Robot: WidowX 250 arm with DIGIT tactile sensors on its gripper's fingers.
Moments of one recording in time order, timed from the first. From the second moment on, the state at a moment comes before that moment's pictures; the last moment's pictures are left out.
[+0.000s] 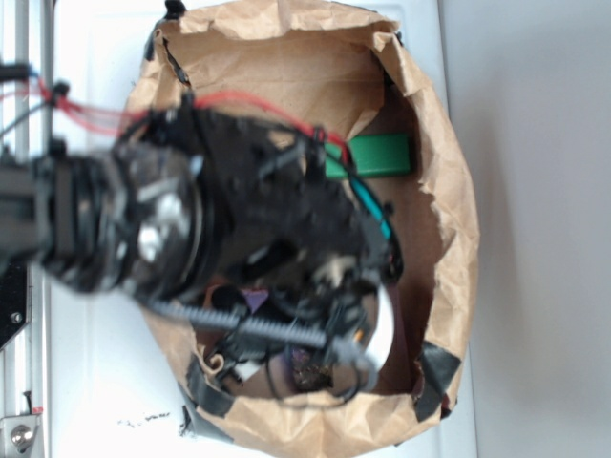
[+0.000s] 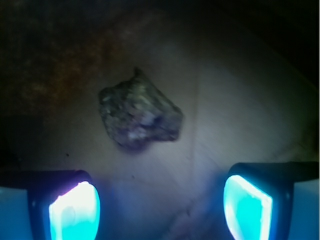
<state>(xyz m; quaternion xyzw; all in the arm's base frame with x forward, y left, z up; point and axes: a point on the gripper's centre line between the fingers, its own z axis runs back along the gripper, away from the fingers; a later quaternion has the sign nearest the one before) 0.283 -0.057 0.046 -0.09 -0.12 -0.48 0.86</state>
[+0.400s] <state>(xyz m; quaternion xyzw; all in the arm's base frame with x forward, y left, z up) 0.288 -0.080 0.045 -0.07 -0.15 -0.50 0.85</state>
